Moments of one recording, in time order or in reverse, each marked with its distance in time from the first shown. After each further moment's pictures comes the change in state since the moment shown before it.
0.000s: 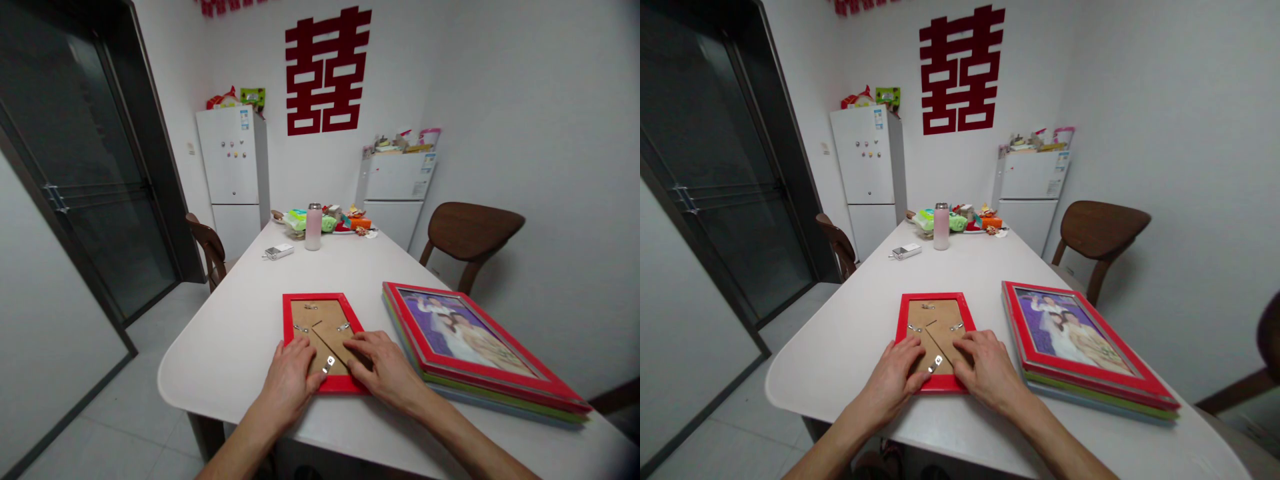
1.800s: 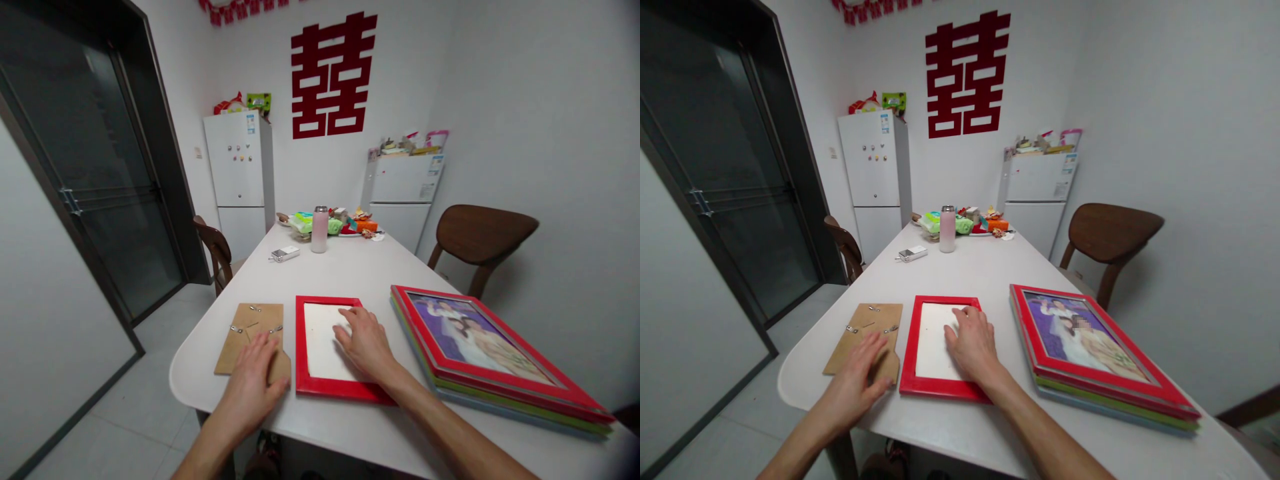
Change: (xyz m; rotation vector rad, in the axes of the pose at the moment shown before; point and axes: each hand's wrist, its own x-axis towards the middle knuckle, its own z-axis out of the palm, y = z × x) left_hand -0.038 -0.045 -0.030 -0.013 0.132 -0.192; right_hand 0.047 -0.031 0.013 -0.132 0.109 0.219
